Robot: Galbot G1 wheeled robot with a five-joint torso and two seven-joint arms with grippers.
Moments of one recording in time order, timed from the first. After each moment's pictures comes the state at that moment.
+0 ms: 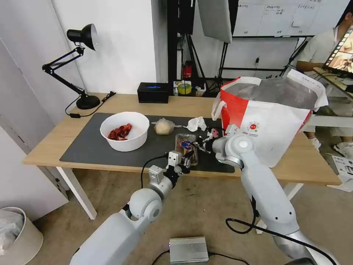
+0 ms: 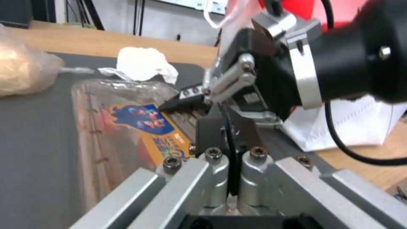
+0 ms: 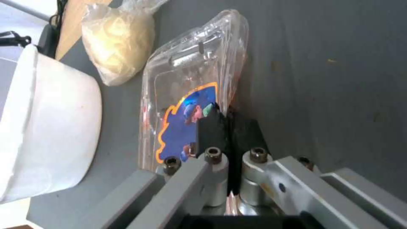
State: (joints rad) left arm 0.93 -1.18 0.10 -1.82 -0.63 0.14 -0.11; right arm -0.63 1.29 0.19 1.63 1.65 -0.72 0.83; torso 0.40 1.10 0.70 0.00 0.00
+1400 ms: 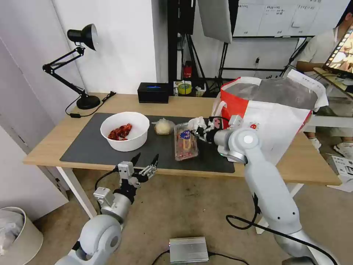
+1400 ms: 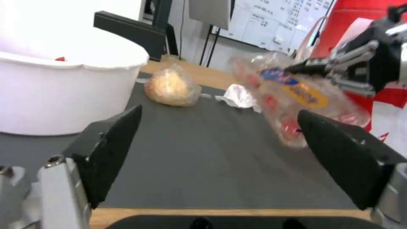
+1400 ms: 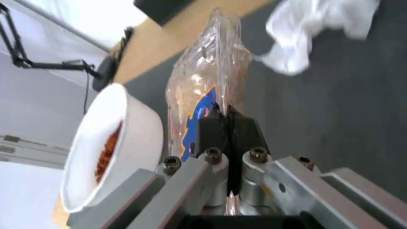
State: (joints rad) left arm 1.38 -1.13 -0.29 -2.11 -0.61 0.06 -0.11; right arm -0.58 1.28 0.23 1.73 1.59 -0.72 0.77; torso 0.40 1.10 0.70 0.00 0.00
